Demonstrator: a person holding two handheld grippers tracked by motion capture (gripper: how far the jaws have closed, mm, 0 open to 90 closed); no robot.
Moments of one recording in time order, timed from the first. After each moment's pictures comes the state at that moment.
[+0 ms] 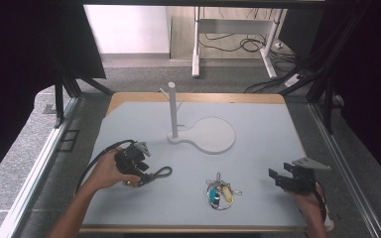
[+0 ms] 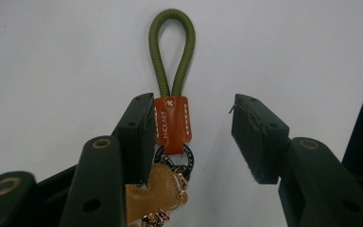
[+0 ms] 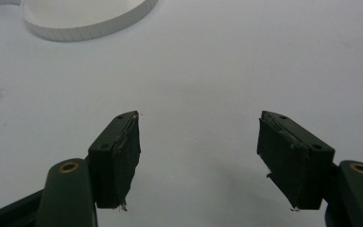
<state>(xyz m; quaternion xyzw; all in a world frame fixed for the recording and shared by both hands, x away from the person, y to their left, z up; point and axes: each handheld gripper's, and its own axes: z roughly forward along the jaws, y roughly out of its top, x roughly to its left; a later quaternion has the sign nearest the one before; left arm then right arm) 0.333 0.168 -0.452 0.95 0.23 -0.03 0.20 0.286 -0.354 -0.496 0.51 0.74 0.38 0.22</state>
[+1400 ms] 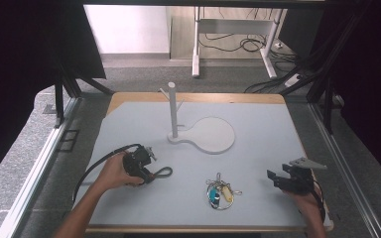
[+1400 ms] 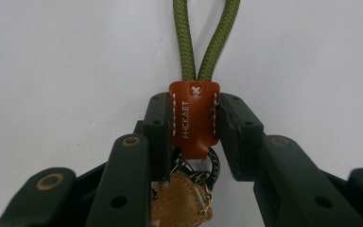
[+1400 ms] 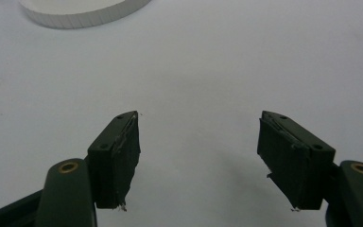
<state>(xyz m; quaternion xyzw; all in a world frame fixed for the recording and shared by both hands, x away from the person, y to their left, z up) 0.343 0.157 -0.480 0.96 0.24 -0.03 0.14 0.287 -0.349 -0.500 0.51 0.75 0.37 0.22</state>
